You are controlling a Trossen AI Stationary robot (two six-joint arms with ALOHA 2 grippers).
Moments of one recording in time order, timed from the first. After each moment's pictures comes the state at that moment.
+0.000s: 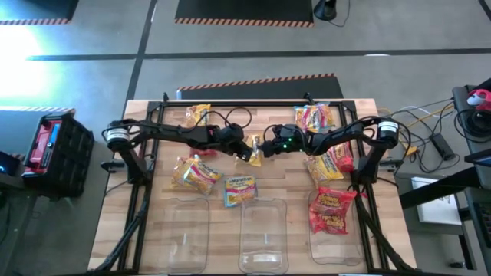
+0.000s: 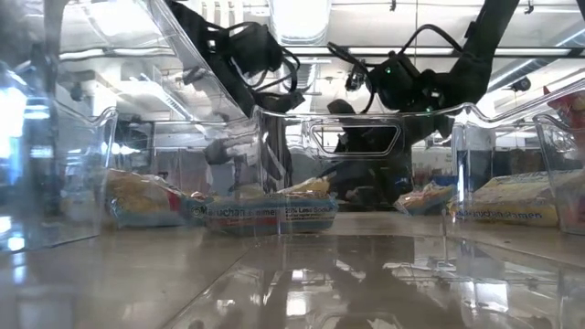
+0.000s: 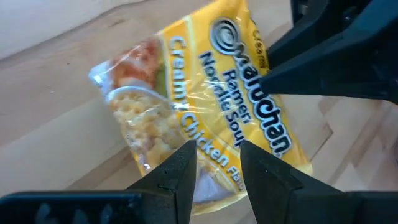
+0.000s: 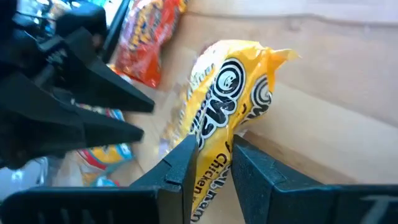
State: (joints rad) left arm 0.22 1.75 1.07 -0.21 -0.07 -0.79; right arm -0.32 1.74 0.67 0.59 -0.13 0.88
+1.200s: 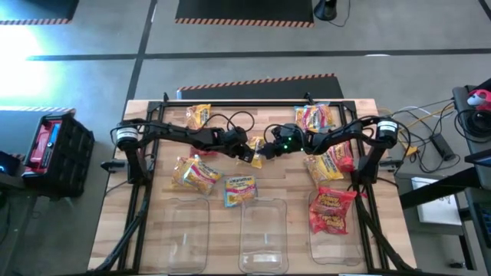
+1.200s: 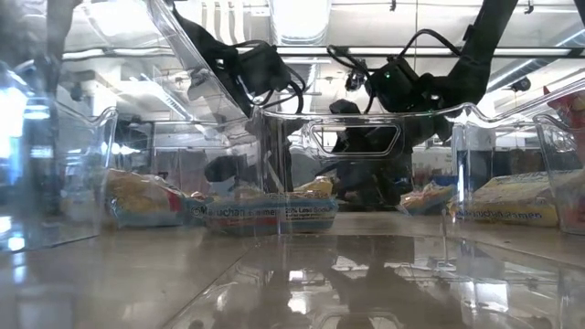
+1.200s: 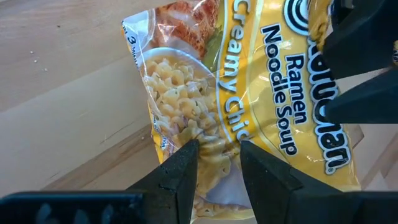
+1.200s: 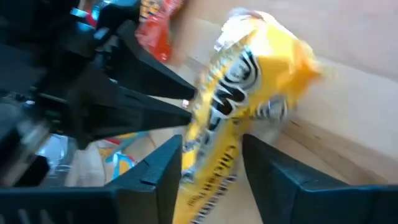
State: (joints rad) left arm 0.22 1.87 1.07 -0.21 -0.04 -0.87; right arm -0.34 1.75 0.67 0.58 -0.26 0.90
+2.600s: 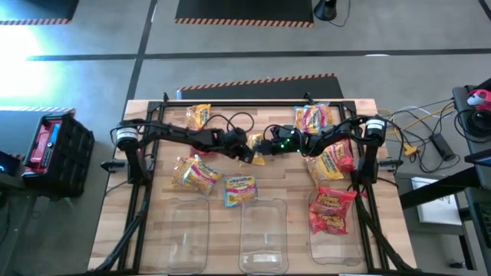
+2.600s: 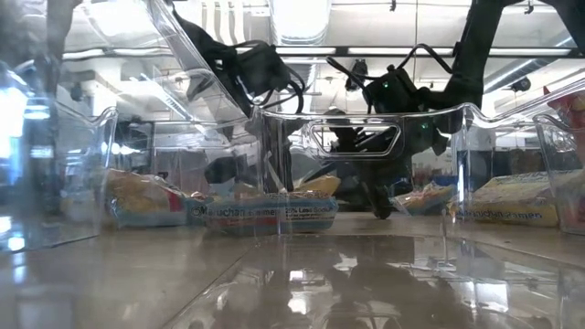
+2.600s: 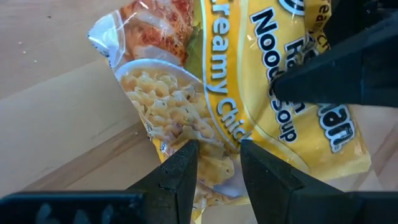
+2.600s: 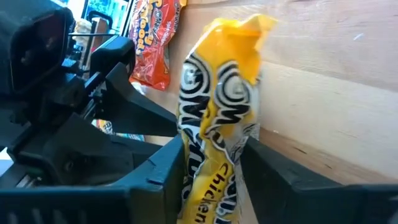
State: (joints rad) left arm 0.22 1.87 1.06 -0.17 -0.04 -0.88; right arm -0.33 1.89 0.67 0.79 -0.21 1.03
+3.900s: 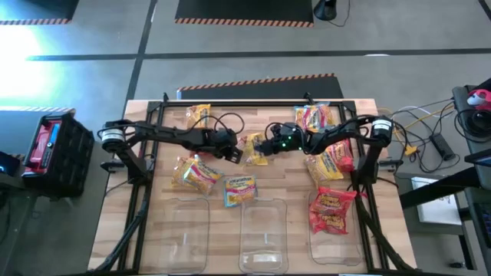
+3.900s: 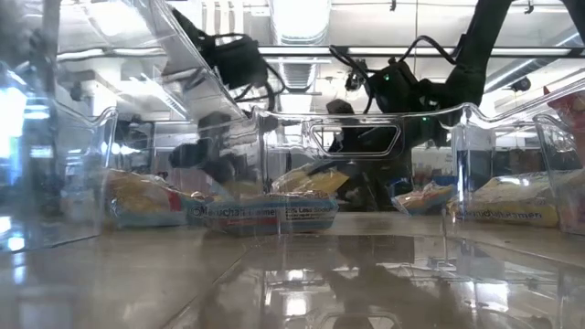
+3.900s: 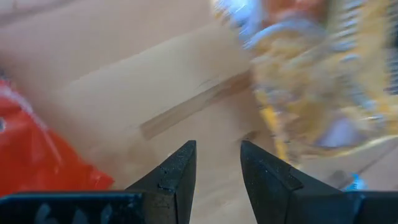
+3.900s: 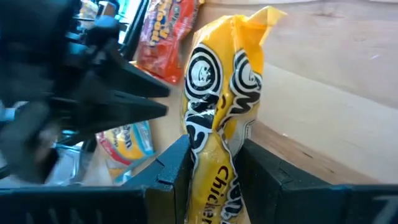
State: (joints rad) left arm 0.22 1.69 0.98 -0.39 -0.13 -0.91; right arm -0.35 1.80 0.67 0.72 -0.25 0.92
